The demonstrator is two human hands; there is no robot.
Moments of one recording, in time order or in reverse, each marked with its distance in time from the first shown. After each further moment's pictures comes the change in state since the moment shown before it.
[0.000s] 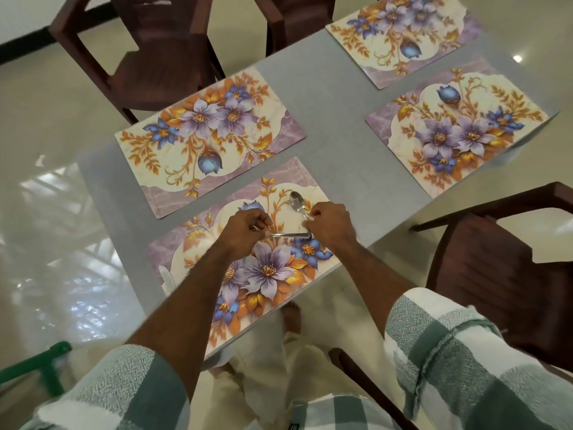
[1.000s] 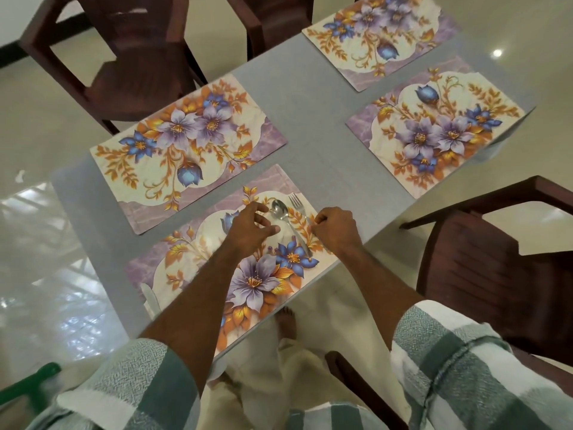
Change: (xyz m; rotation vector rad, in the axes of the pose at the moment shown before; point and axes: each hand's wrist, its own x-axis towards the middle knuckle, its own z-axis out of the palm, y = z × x) left_hand 0.035 0.033 0.035 -0.152 0.039 -0.181; right_hand 0.004 0.037 -0.021 0.073 0.022 0.157
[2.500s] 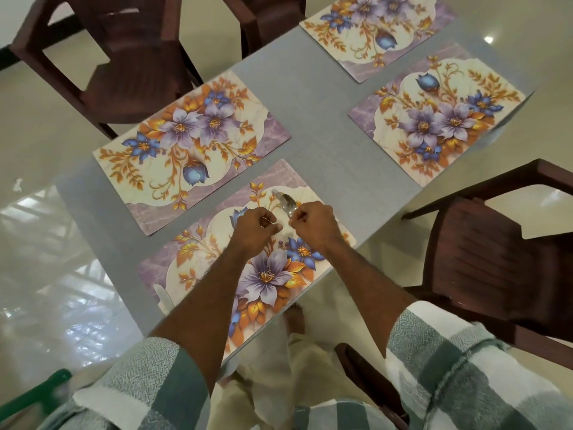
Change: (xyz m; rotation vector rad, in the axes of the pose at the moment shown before) left_hand -0.003 -0.015 -0.009 0.126 0.012 0.081; right_hand -0.024 -0.056 0.028 0.121 0.014 -0.129
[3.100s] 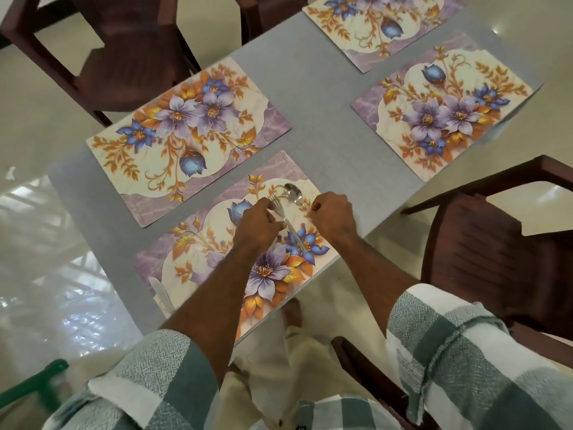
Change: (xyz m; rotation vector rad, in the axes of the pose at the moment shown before) left_hand 0.003 -0.001 0.021 0.119 0.054 -0.028; right_hand 0.014 0.026 -0.010 -0.253 0.038 0.096
